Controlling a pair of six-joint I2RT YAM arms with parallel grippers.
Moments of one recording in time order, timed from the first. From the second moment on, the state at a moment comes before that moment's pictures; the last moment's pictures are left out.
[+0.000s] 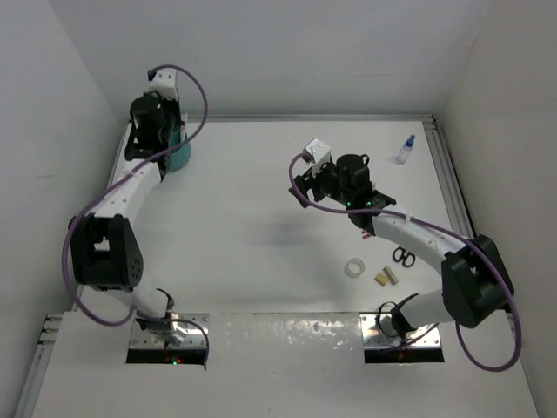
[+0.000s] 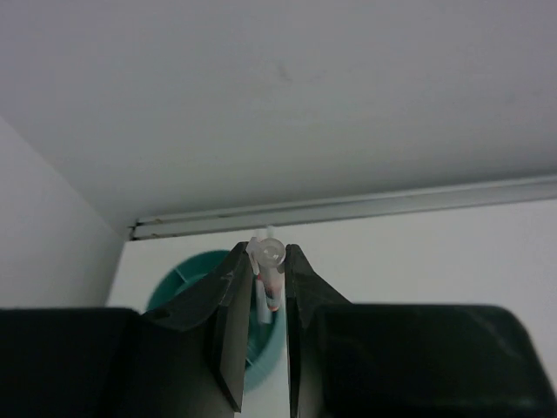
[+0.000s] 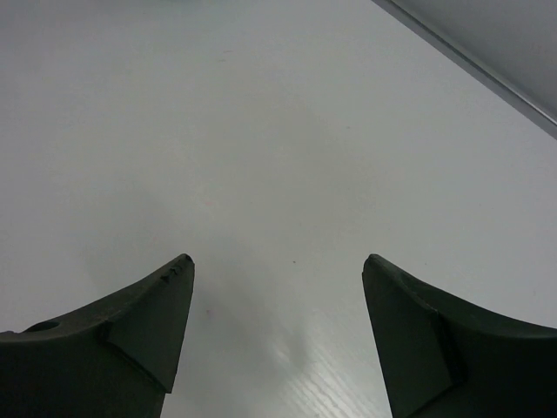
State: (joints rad) left arm -0.06 1.53 1.22 0.28 -0.05 0.14; right arm 0.55 1.38 0.83 0.24 -0.22 -0.18
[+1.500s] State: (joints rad) left arm 0.07 1.91 1.43 0.24 0.05 0.19; right arm 0.41 1.56 0.99 0.24 -0.32 -0.05
